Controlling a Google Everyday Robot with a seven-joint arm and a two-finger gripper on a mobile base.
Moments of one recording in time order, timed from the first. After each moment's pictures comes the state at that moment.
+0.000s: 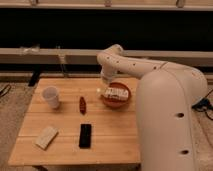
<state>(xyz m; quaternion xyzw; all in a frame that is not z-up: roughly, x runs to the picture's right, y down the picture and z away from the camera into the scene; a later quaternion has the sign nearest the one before) 0.017 -0.021 0.880 -0.25 0.04 0.26 0.93</state>
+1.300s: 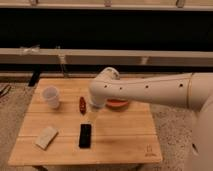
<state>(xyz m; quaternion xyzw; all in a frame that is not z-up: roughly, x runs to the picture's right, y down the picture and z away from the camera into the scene) -0.079 0.124 0.738 -0.29 -0.13 0.05 0.95</state>
